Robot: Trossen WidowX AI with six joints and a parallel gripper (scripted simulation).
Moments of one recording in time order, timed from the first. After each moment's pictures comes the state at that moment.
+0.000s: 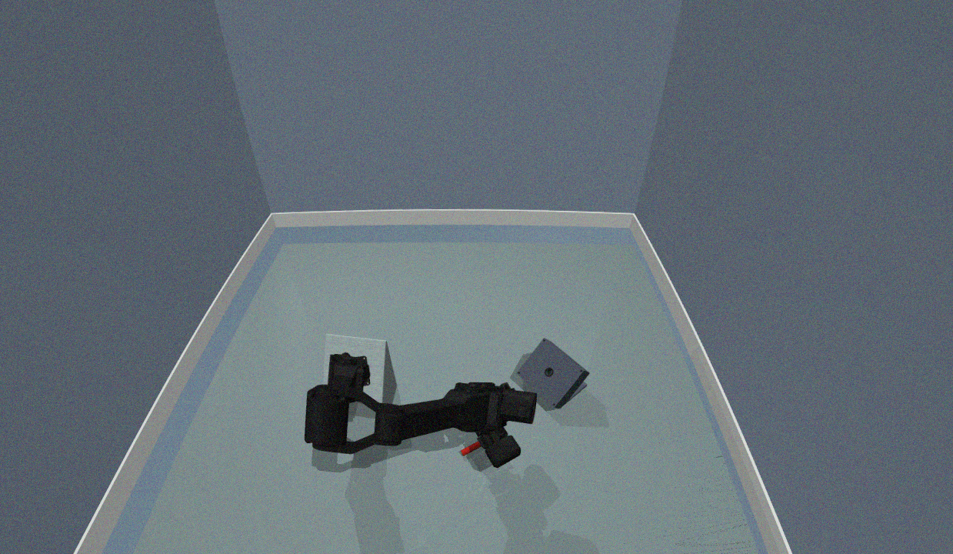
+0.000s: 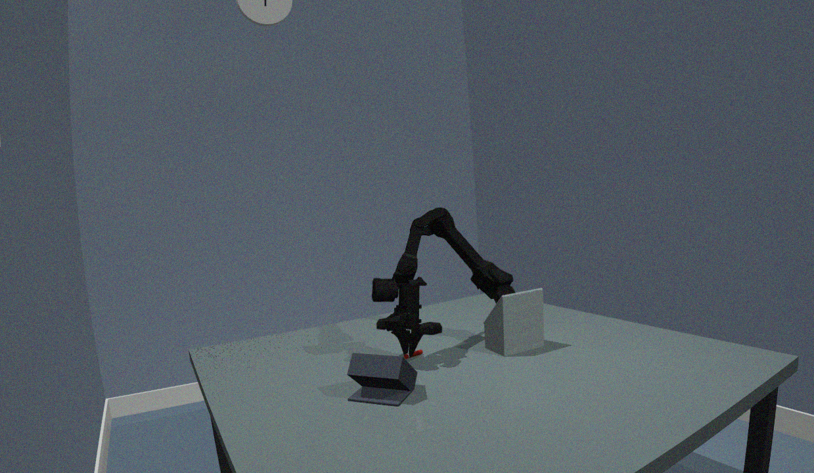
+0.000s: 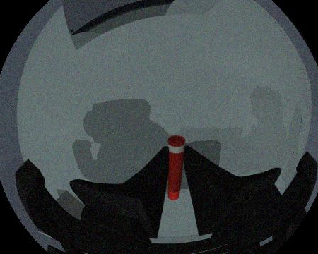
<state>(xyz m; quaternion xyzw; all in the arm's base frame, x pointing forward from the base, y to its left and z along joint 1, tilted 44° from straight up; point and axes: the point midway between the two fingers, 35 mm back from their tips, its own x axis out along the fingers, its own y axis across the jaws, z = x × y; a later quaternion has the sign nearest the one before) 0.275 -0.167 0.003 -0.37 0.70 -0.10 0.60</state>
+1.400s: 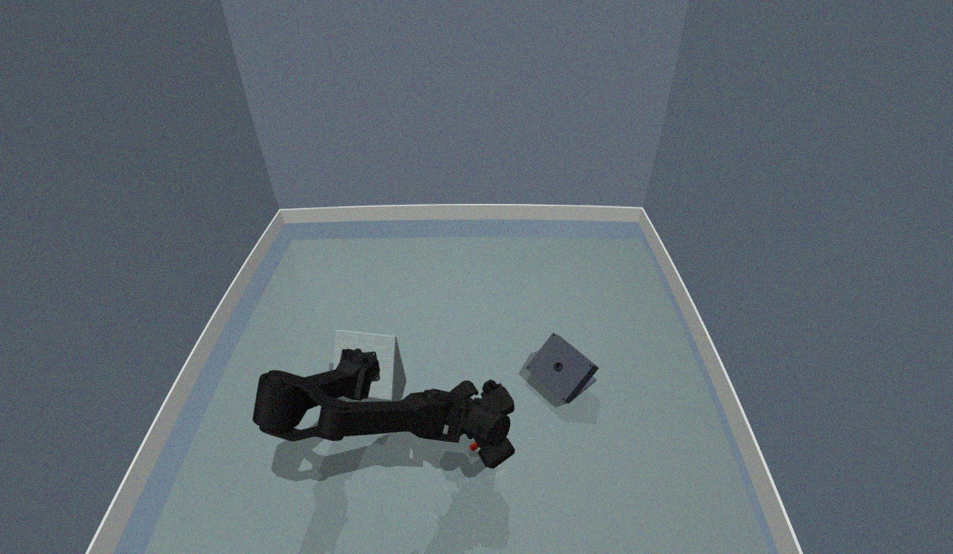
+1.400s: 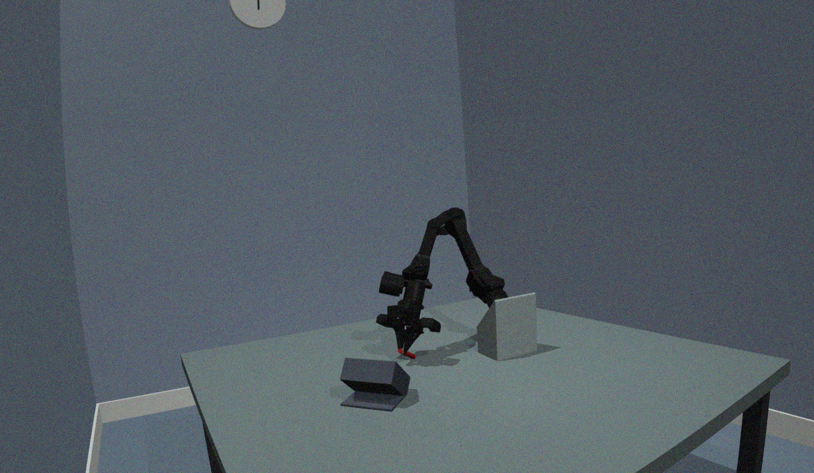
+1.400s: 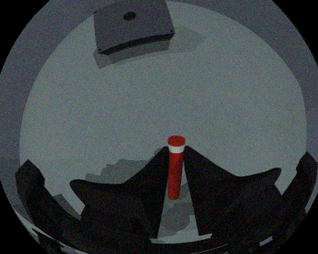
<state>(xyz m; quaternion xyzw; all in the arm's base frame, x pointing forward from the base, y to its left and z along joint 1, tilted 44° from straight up) 0.259 -0.158 0.025 -0.39 0.58 -0.03 0.72</state>
